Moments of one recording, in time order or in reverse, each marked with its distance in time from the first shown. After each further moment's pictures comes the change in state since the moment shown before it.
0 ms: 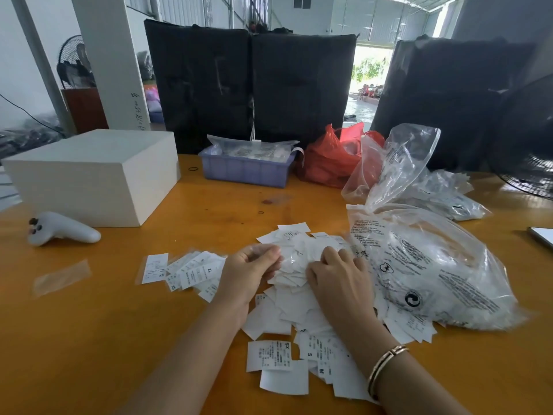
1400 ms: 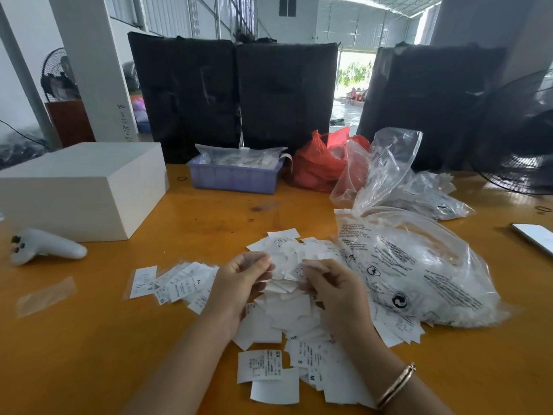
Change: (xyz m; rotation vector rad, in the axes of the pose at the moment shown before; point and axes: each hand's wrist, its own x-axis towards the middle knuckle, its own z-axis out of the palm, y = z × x) left_hand -0.002 0.001 0.002 -0.046 -0.057 -0.049; right_hand -0.013 0.007 -0.009 1.380 -0.023 0.477
